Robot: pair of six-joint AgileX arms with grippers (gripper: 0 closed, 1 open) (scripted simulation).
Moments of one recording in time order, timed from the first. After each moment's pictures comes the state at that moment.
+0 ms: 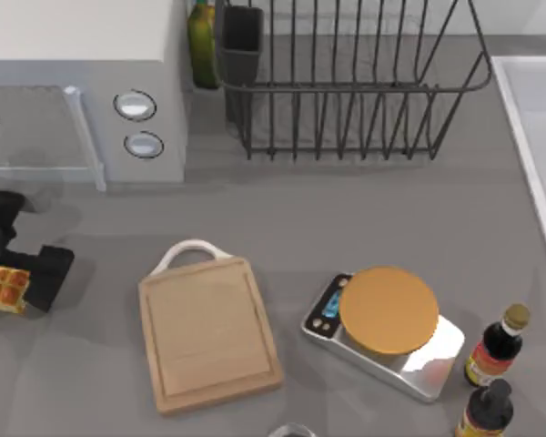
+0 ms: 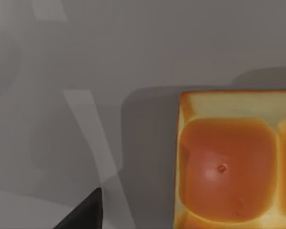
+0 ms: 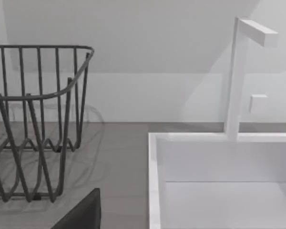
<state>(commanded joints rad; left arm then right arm) 0.02 1.94 1.09 -0.72 0.00 0.25 0.00 0.00 0.00 0.00 0.00 0.00</state>
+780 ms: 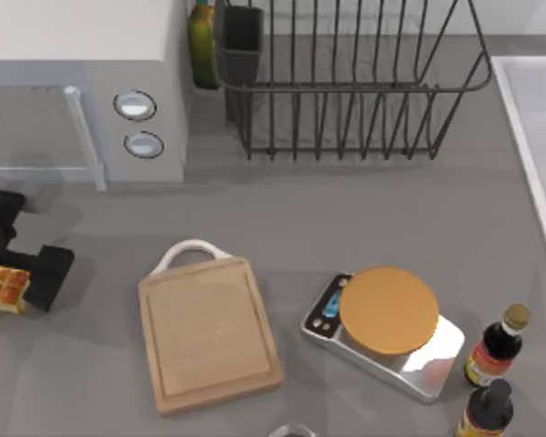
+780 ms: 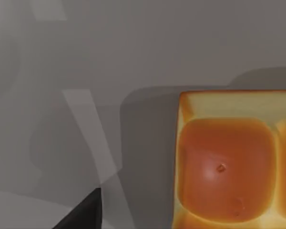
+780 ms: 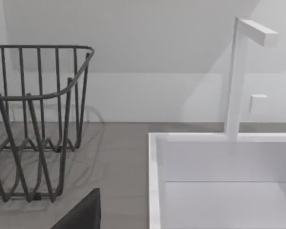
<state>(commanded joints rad) 0.02 1.94 1.09 -0.72 0.00 0.25 0.00 0.00 0.00 0.00 0.00 0.00</state>
